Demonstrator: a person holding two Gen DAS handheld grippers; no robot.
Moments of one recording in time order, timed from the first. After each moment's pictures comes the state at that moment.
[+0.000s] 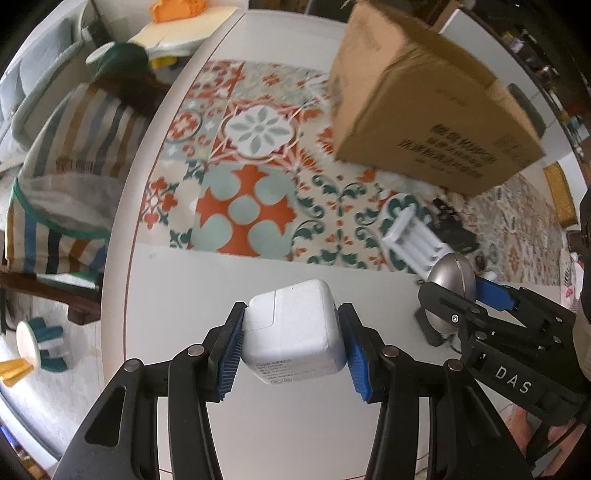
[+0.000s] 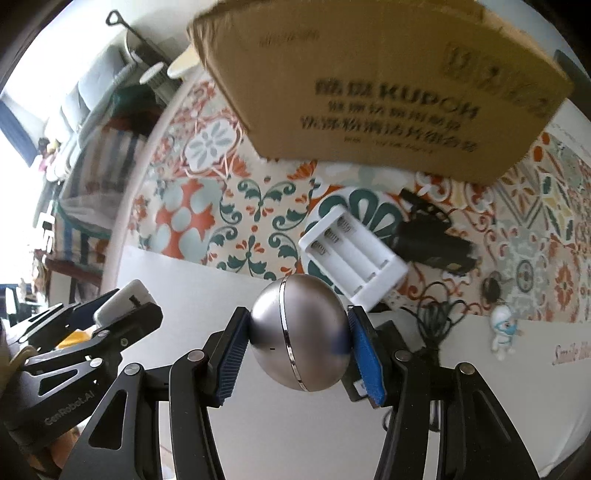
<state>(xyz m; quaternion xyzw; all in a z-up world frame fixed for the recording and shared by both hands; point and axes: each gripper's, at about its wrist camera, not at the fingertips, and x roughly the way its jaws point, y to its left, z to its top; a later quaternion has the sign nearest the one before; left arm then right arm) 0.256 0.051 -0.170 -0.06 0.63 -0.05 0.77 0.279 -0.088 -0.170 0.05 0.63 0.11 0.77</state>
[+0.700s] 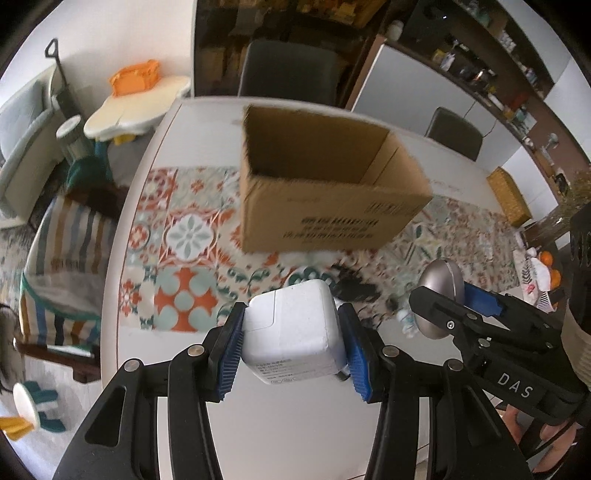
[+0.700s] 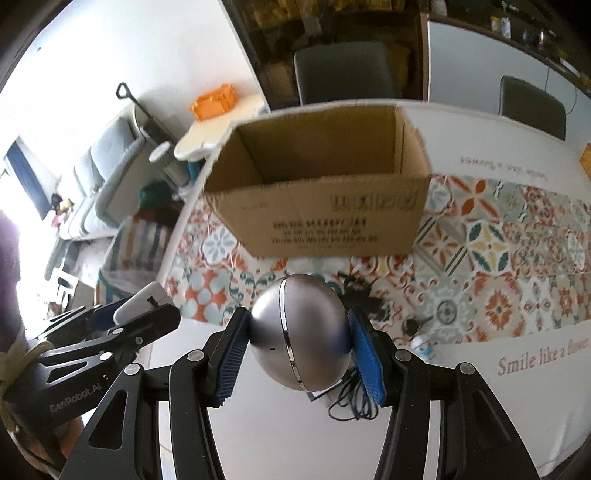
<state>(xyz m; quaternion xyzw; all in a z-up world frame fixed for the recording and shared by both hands) 0.262 -0.009 -0.060 -0.04 0.53 -0.13 0.84 0.256 -0.156 -0.058 0.10 0.51 0.09 0.85</state>
